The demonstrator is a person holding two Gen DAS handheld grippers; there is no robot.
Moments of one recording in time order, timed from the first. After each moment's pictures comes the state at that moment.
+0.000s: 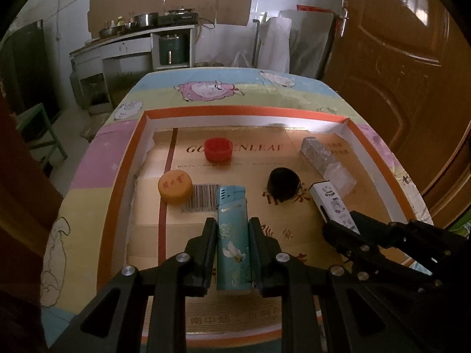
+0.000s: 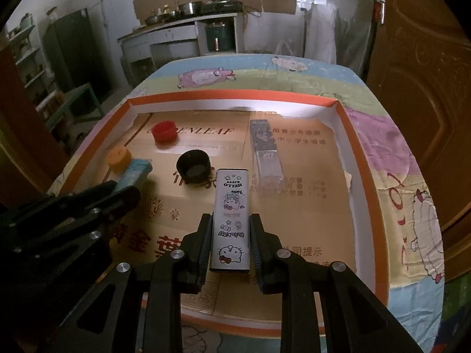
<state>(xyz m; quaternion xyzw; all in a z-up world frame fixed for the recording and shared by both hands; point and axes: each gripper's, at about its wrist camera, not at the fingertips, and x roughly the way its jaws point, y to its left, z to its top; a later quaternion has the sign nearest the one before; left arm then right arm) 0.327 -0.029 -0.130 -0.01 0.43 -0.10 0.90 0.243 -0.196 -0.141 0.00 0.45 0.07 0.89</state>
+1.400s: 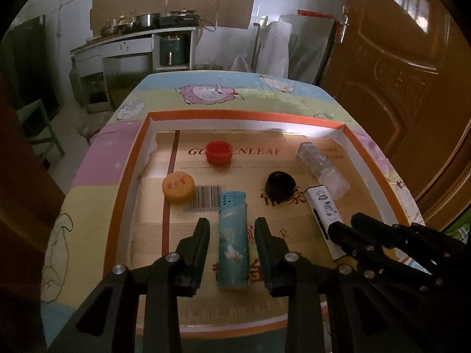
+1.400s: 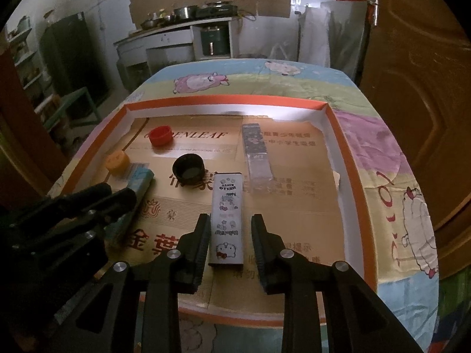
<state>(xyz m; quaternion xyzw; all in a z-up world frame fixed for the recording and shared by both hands) 0.319 -0.022 -0.121 -0.02 0.42 -0.11 0.90 0.234 -0.201 -0.133 0.00 0.44 0.05 0.90</state>
